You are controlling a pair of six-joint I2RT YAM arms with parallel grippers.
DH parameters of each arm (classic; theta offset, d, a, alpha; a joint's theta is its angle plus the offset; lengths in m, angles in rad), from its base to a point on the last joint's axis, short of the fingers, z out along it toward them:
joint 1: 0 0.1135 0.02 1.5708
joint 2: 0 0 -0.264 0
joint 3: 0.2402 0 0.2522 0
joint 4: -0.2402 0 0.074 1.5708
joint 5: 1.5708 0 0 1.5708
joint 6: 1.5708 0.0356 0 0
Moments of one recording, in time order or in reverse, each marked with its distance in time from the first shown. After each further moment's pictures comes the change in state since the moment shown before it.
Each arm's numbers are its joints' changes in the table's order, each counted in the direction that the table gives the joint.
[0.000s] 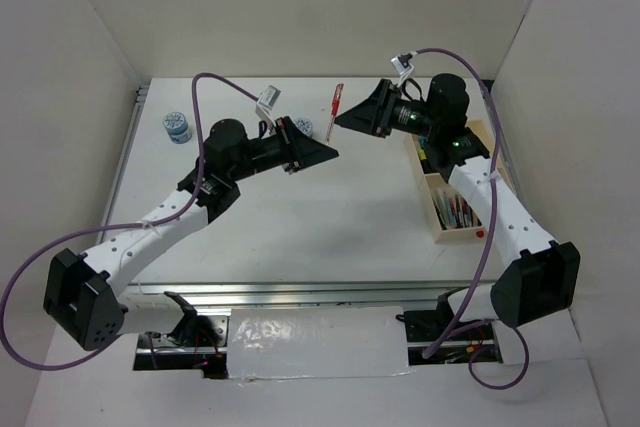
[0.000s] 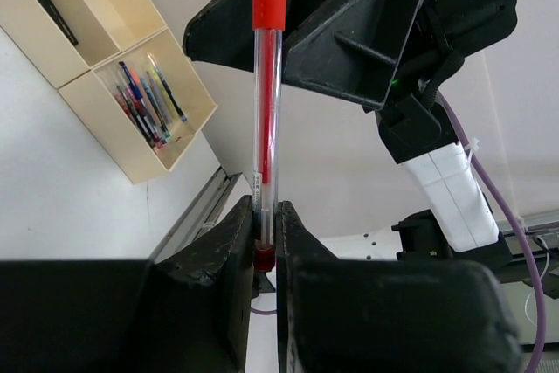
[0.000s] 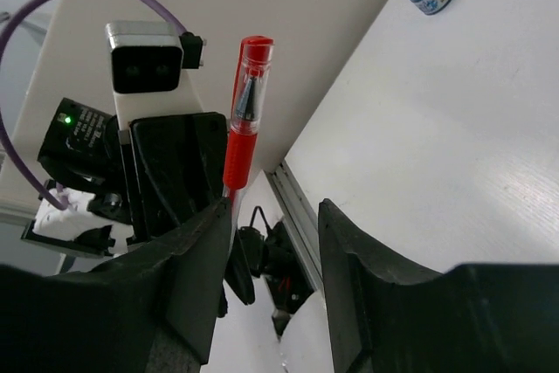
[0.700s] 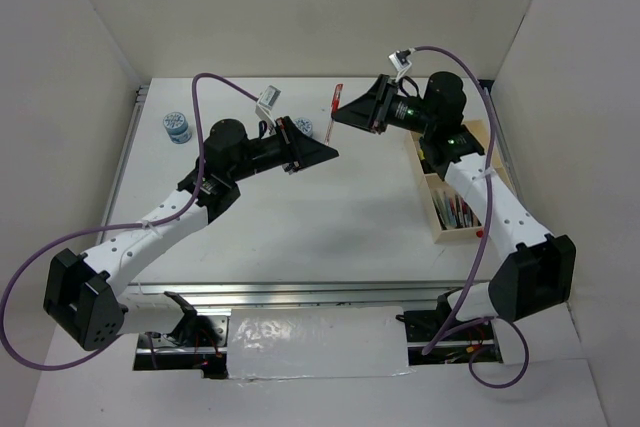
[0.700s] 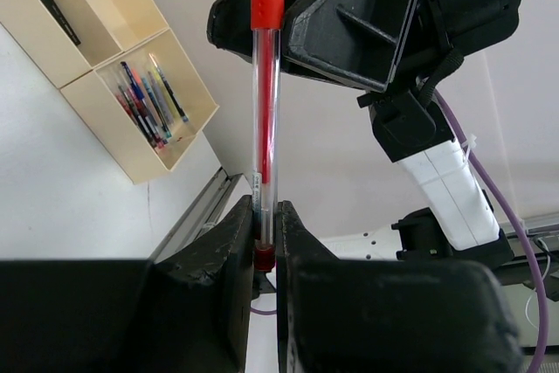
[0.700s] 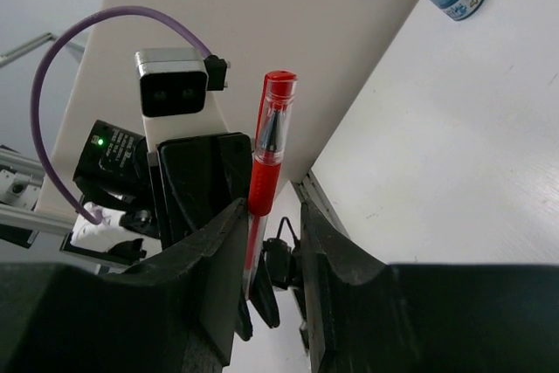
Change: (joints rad) left arm 0.000 0.001 0.000 -0.002 -0.005 -0.001; right arm 0.016 -0.028 0.006 0.097 0.000 0.126
